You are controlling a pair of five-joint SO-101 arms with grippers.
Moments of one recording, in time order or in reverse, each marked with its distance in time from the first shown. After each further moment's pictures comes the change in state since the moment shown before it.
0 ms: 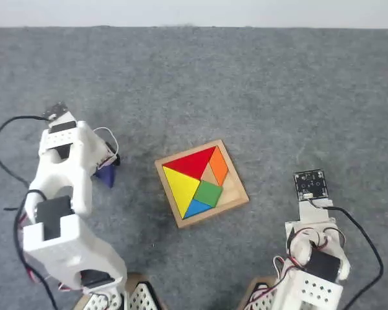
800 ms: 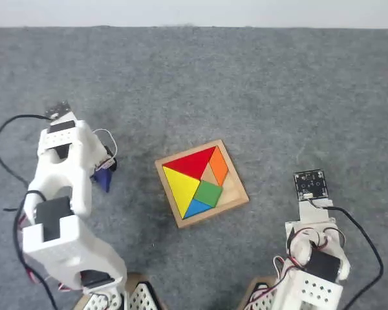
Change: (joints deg) left arm -0.2 -0.1 -0.1 2.4 -4.0; right arm 0.0 0.0 0.0 0.0 0.0
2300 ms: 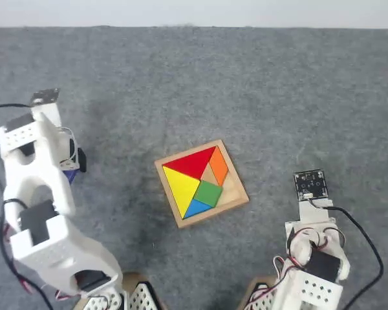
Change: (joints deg) left arm -10.6 0.1 -11.7 9.1 -38.2; right arm 0.0 0.0 0.0 0.0 0.0
